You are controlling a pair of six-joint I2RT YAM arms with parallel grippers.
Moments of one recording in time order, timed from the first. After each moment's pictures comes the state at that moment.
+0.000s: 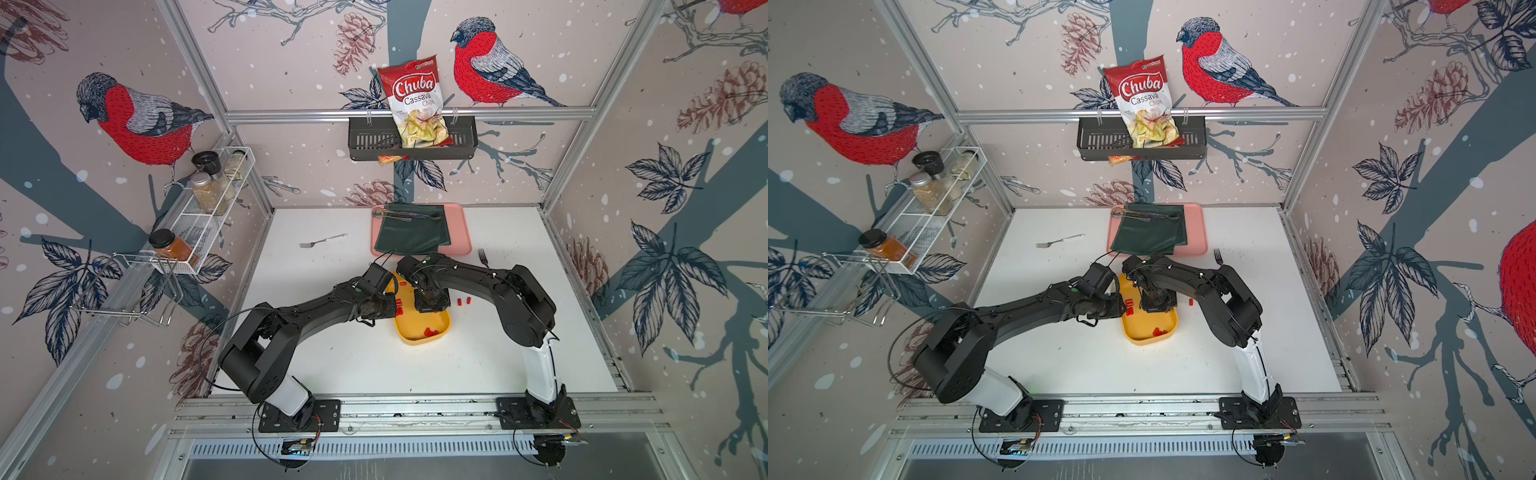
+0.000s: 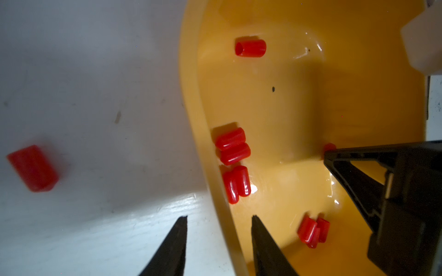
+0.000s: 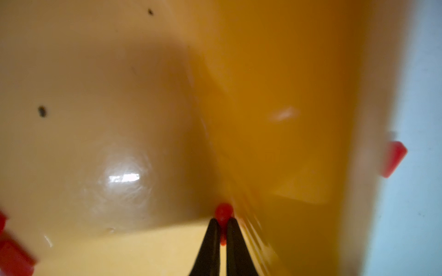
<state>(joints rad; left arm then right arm) -0.66 1.55 0.86 -0.39 0.12 -0.68 0.86 2.09 1.53 -1.08 0.18 0.74</state>
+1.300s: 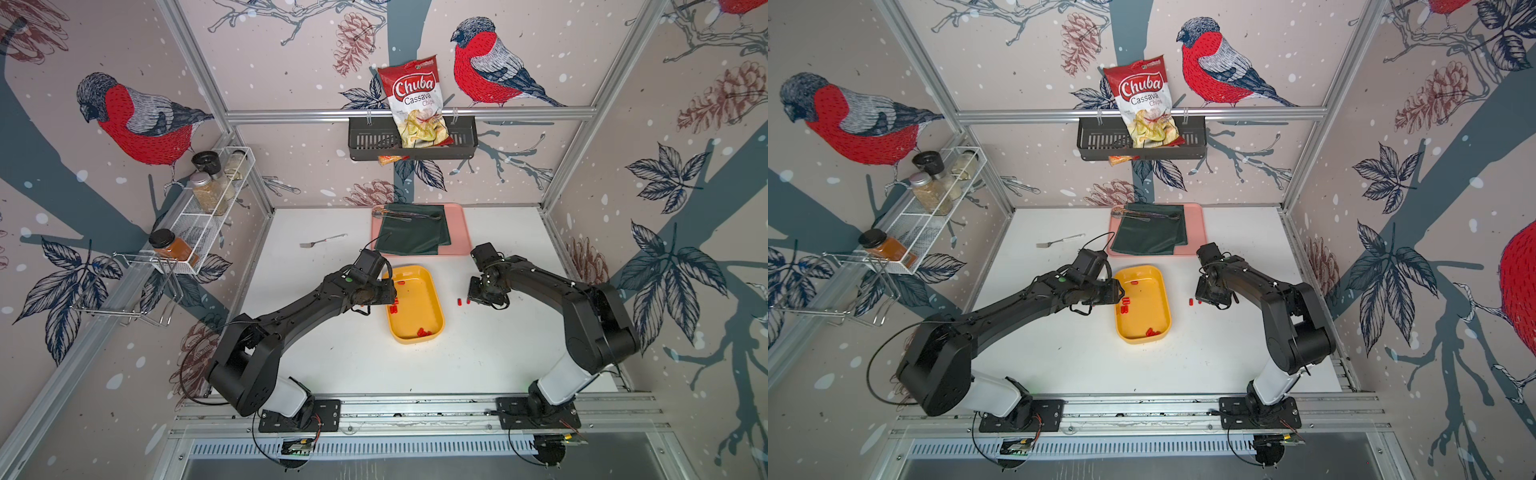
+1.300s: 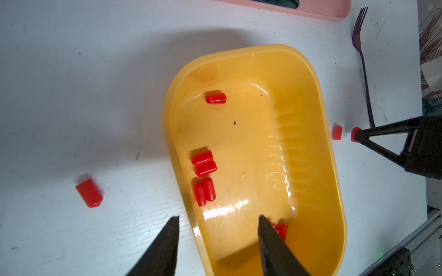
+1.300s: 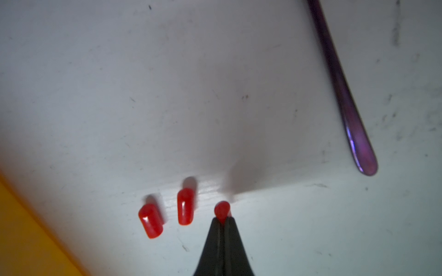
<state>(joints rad) -0.60 1.46 0.96 -0.47 0.13 -0.58 0.40 1.69 1.03 -0.71 0.03 0.58</state>
